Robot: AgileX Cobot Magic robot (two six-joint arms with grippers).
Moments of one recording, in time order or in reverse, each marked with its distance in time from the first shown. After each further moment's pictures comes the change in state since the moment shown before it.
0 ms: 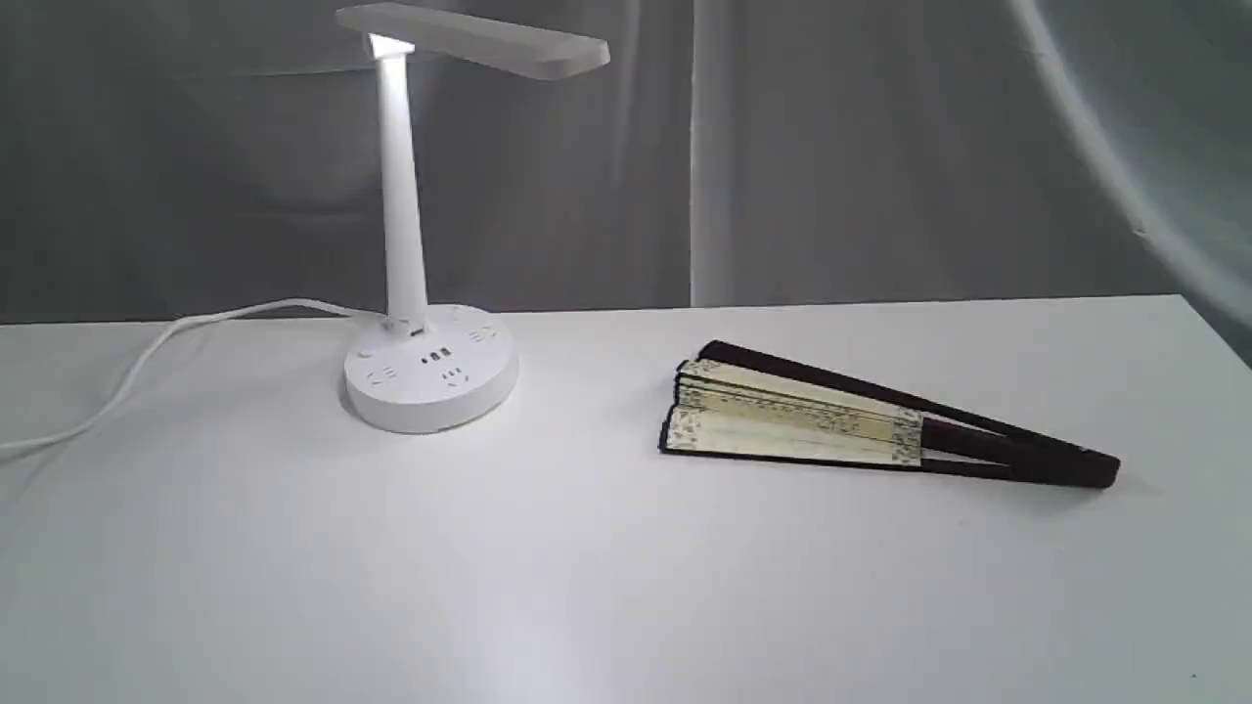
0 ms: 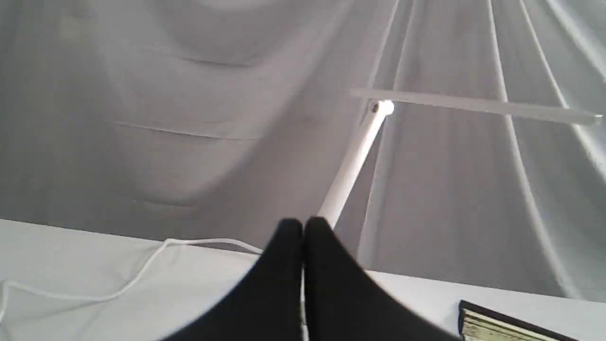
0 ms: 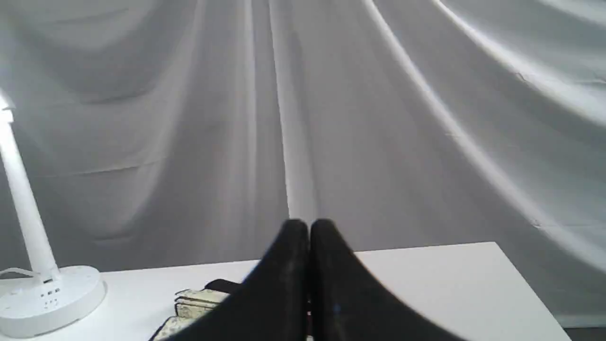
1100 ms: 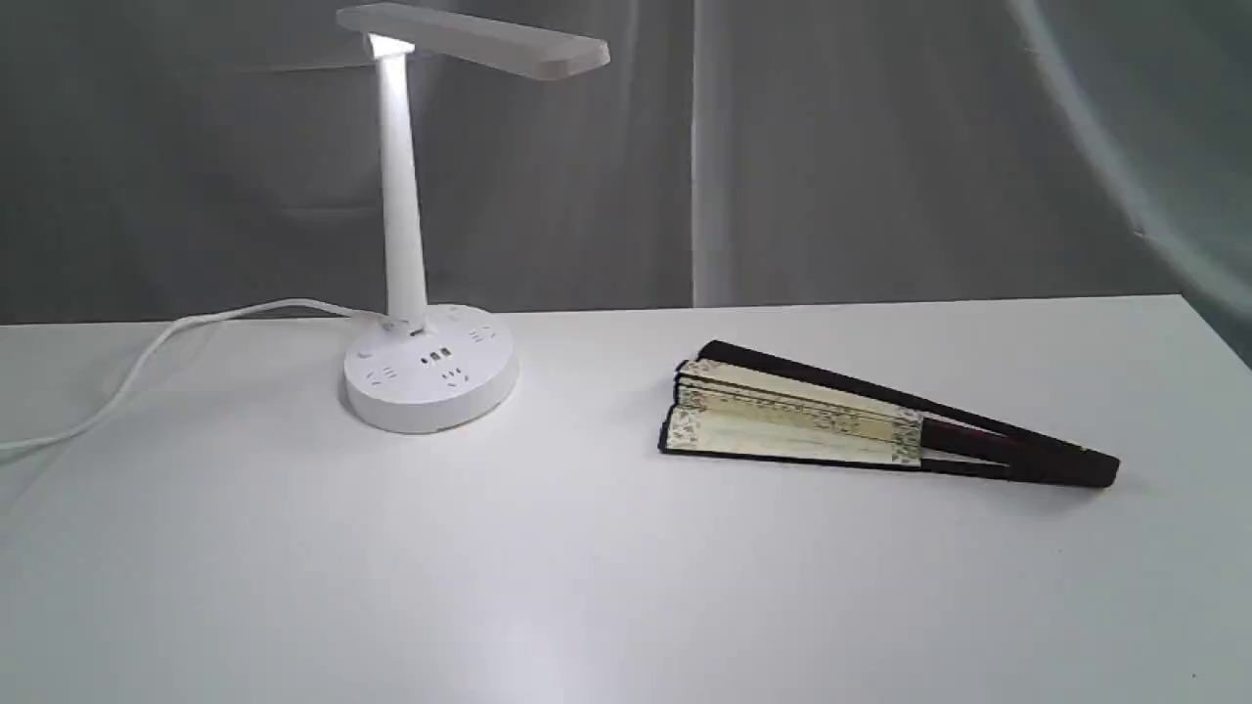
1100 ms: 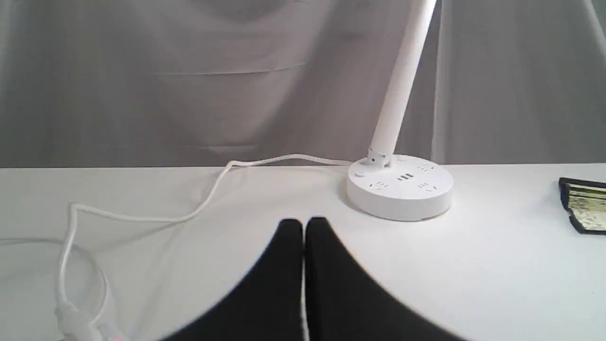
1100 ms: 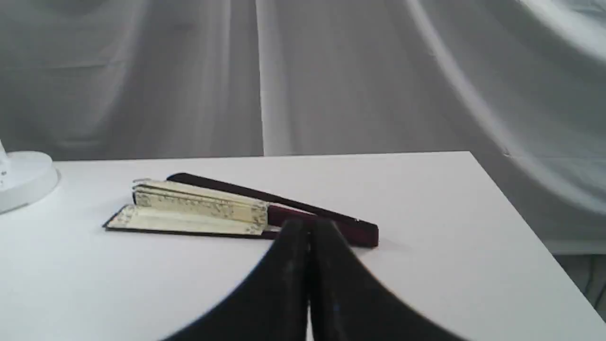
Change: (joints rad) left arm 0.000 0.000 0.262 0.191 -0.136 0.018; right arm 0.000 0.000 0.219 -0.083 -0.084 0.004
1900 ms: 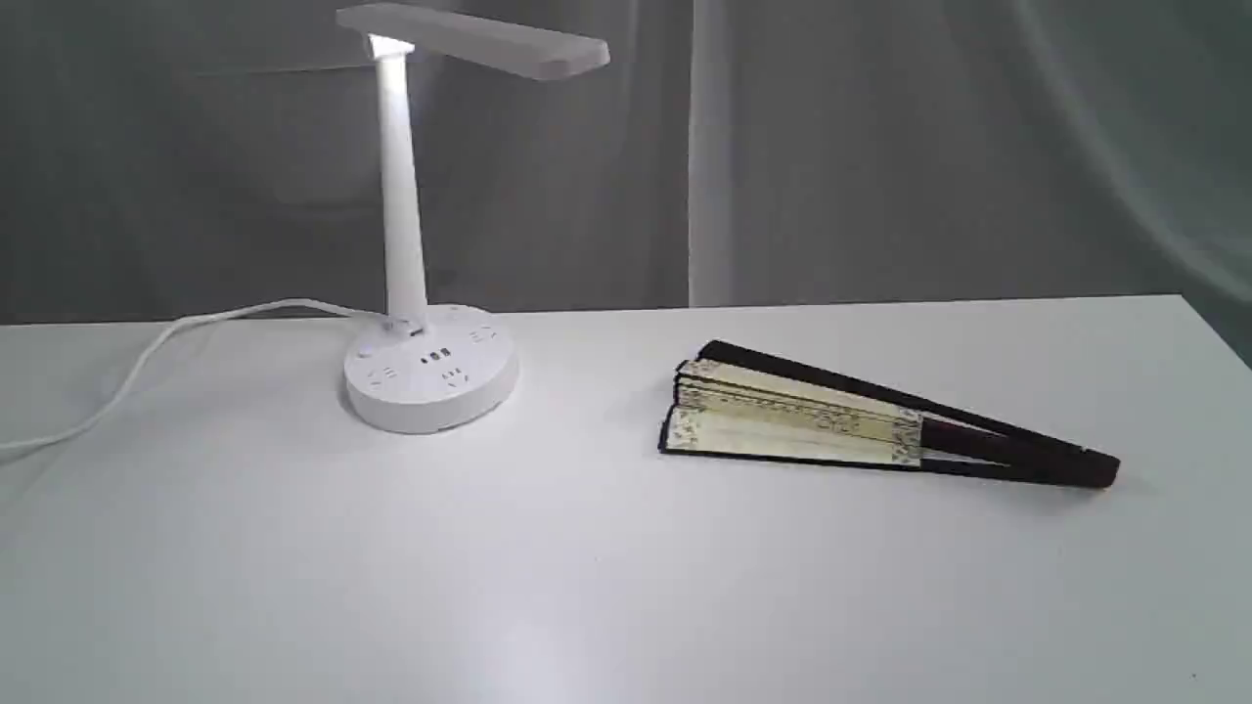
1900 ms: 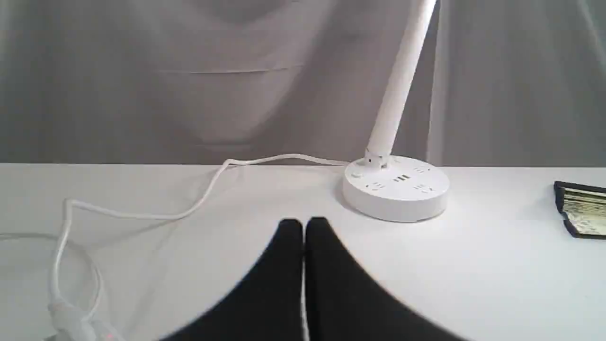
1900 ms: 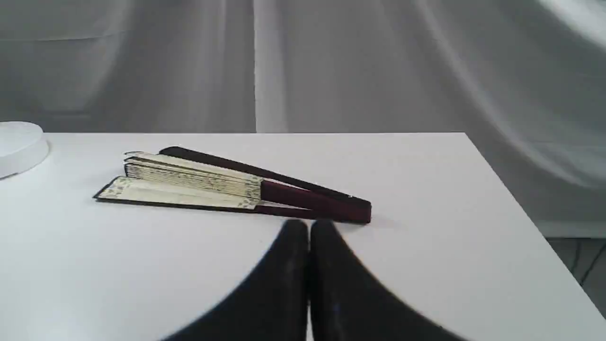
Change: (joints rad) left arm 0.000 0.000 0.000 -0.016 0.000 0.000; right arm 0.000 0.000 0.000 -0.041 0.049 0.003
